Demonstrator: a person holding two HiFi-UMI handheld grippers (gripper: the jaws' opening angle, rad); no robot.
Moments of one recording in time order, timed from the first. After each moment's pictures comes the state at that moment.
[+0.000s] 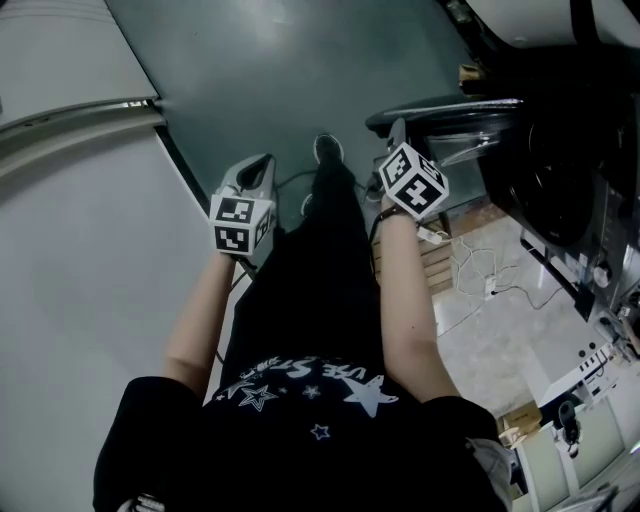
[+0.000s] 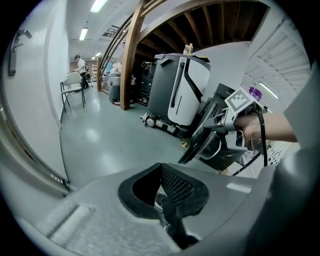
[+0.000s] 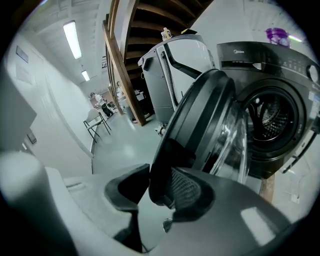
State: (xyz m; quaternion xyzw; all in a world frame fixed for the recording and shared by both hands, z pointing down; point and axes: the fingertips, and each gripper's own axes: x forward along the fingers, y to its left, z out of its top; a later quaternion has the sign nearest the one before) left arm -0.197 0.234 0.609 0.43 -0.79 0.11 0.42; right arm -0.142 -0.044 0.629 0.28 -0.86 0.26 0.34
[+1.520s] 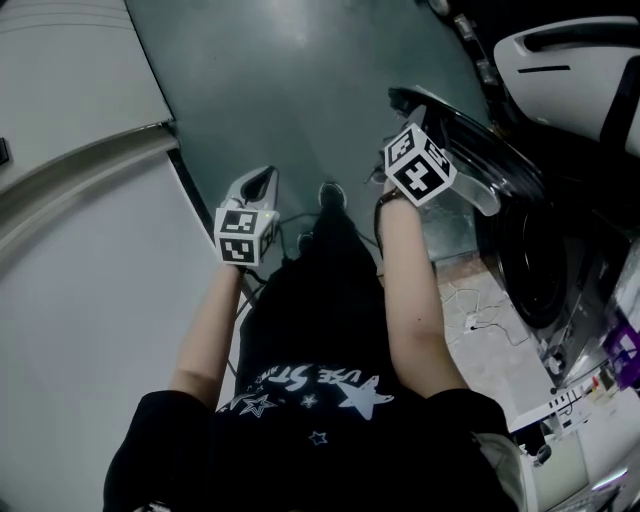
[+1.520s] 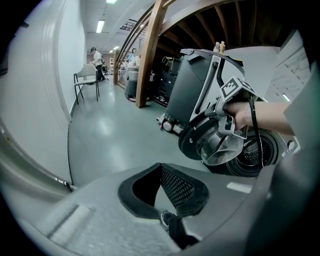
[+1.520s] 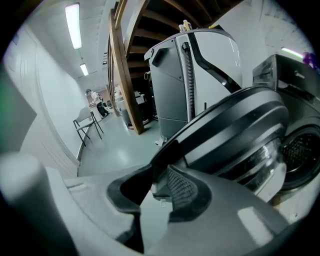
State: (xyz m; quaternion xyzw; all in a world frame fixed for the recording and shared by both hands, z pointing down) left arm -0.364 0.182 0.628 0.35 -0.82 0.09 0.45; right arm -0.384 -0.143 0.626 0.31 -0.87 0.21 0.33
